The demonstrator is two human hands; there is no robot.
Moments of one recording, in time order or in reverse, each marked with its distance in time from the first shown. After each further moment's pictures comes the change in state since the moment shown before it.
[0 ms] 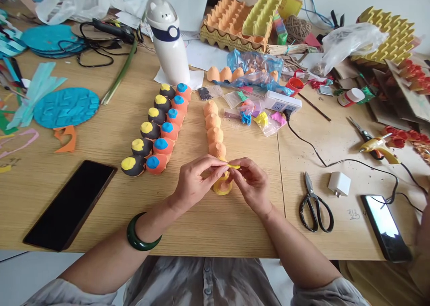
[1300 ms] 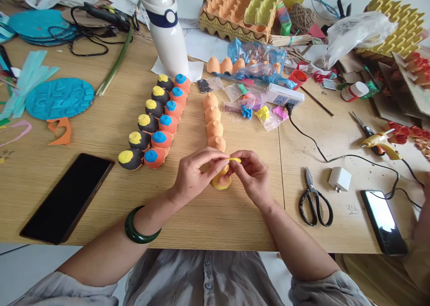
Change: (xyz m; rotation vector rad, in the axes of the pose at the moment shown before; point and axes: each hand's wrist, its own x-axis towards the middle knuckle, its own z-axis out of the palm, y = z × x) left_hand -0.001 -0.003 0.000 -0.009 -0.008 0.013; right_hand 0.003 -0.004 0.002 0.099 -0.025 0.089
